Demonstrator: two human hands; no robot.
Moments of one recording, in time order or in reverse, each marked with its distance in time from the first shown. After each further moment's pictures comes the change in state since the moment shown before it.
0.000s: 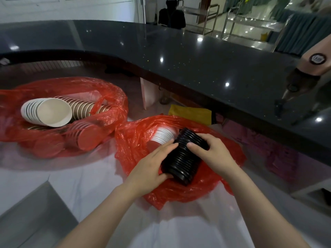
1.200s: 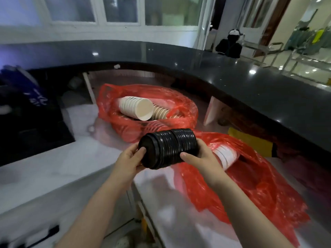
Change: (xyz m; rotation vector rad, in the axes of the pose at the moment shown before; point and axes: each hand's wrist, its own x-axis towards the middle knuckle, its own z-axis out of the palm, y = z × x) left_hand -0.145 -0.052 -0.122 -1.016 0.733 -0.531; right_hand -0.011 -0.112 0.158 0.480 -0.337 -0.090
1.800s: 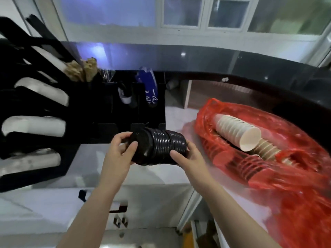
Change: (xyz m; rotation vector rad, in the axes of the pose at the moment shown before) left_hand -0.059 0.089 -0.212 0.297 0.737 0.319; right_hand 0.092 0.007 0.272 0.120 -0.491 0.063
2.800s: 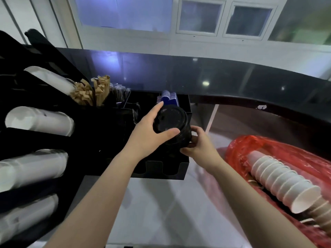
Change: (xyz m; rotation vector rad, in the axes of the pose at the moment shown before) left_hand 0.199 0.038 0.011 0.389 -0.228 0.172; right_hand 0.200 -0.035 0.030 -0.243 -0.123 0.013
